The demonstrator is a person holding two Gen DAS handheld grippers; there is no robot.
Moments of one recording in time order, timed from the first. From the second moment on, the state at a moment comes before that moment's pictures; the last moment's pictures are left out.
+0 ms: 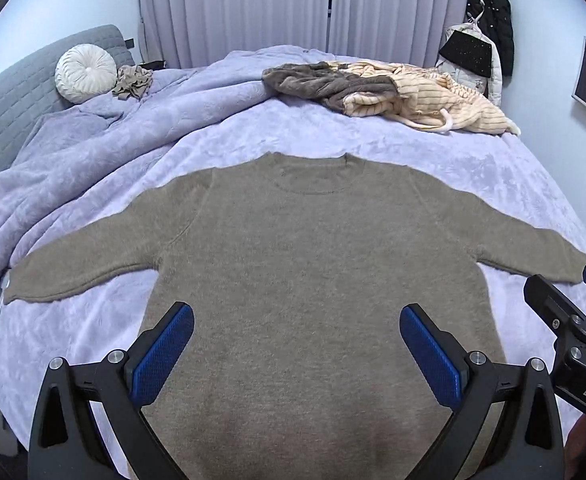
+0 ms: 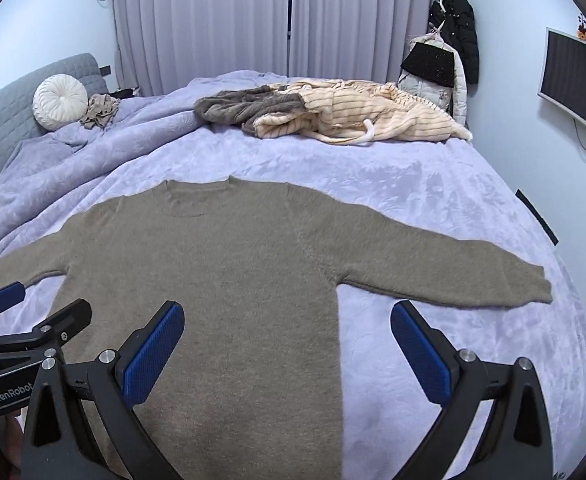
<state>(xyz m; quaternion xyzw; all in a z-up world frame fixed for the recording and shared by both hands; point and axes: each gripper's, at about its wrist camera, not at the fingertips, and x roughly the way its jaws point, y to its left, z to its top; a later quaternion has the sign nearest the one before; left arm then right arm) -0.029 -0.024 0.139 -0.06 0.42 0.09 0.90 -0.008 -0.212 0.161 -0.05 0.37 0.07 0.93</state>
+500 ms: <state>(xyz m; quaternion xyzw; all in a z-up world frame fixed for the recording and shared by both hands) -0.008 -0.089 0.151 -0.01 0.39 0.08 0.92 0.005 -0.311 0.159 -0.02 0.36 0.00 0.93</state>
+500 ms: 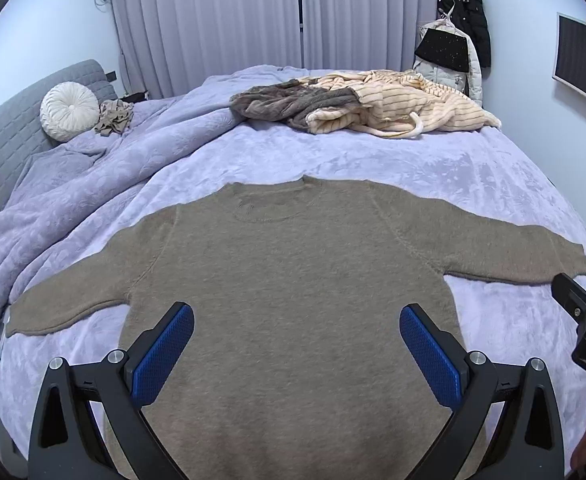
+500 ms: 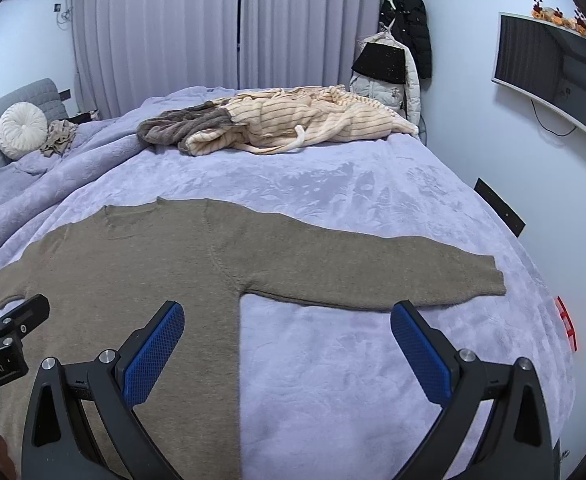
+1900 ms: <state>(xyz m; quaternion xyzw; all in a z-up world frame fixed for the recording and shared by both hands) 0.126 -0.243 0.106 0.05 0.45 -0.01 0.89 0.115 -0.544 0.062 0.12 0.47 -0.13 0.87</state>
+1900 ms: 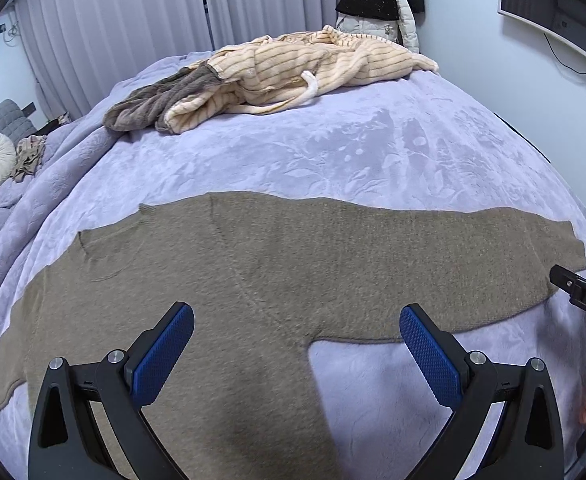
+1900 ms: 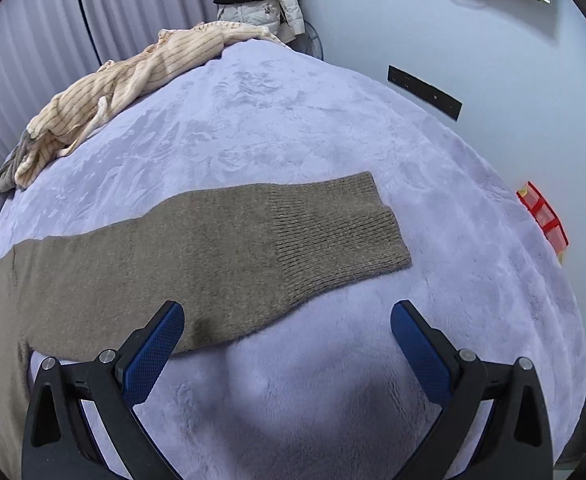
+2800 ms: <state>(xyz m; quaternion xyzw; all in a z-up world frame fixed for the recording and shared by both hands) 0.191 -0.229 0.075 0.02 0.47 0.00 0.89 0.152 -0.549 0.061 0.14 0.42 -0.12 0.89</state>
